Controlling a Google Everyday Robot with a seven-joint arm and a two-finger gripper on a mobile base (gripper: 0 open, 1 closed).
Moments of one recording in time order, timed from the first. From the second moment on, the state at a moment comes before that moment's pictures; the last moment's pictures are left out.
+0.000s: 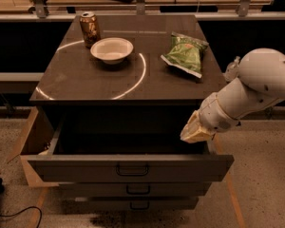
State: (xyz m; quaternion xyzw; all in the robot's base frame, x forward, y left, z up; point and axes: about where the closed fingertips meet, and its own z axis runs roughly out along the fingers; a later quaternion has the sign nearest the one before) arm 0.488 -0.135 0.750 -0.66 0.70 0.17 0.21
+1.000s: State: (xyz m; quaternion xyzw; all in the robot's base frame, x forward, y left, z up) arm 0.510 -0.137 0.701 -0.67 0.70 0.13 0.22
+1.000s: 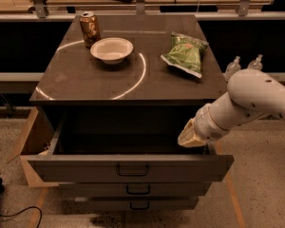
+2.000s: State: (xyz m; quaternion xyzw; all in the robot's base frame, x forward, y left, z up) arm 0.469 -0.133 0.676 -0.67 0.70 0.16 0.17
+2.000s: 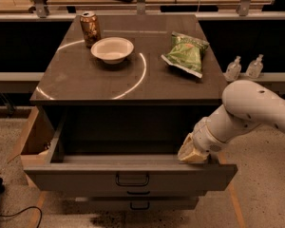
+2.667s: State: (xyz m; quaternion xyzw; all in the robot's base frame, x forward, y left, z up) arm 0.412 -0.146 0.680 -0.67 0.71 0.18 0.11
